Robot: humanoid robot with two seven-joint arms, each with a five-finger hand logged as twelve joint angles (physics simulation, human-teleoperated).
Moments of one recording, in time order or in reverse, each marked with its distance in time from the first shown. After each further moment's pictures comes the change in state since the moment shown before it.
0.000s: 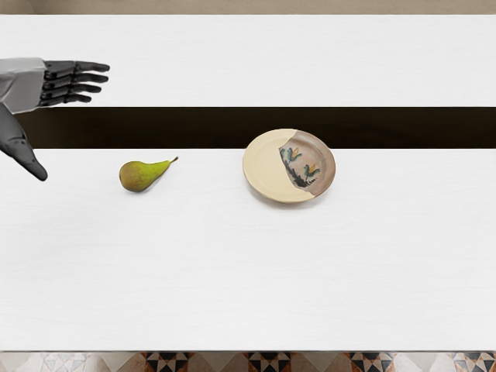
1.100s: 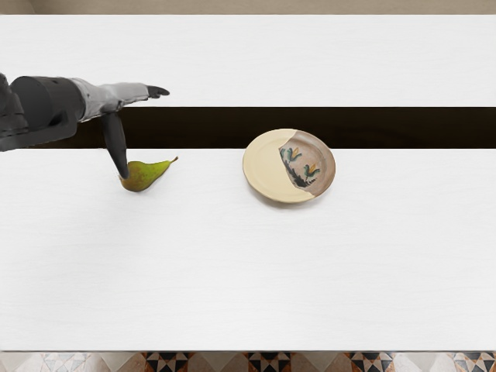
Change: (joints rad) left arm -0.105 -0.511 0.061 -0.067 0.472 0.458 0.662; right arm -0.001 0.000 -0.001 -0.002 0.000 -0.001 -0.001
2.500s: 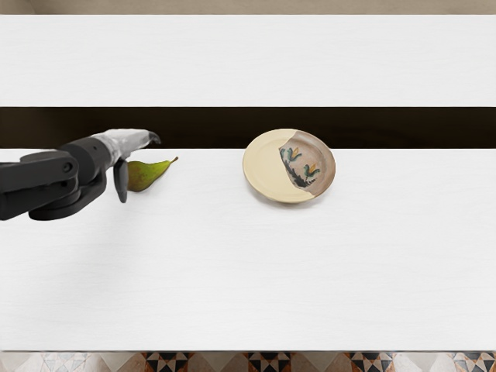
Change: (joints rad) left arm 0.132 -0.155 0.212 0.155 0.294 0.183 0.000; right arm -0.001 0.000 -0.001 -0.001 0.000 0.000 0.000
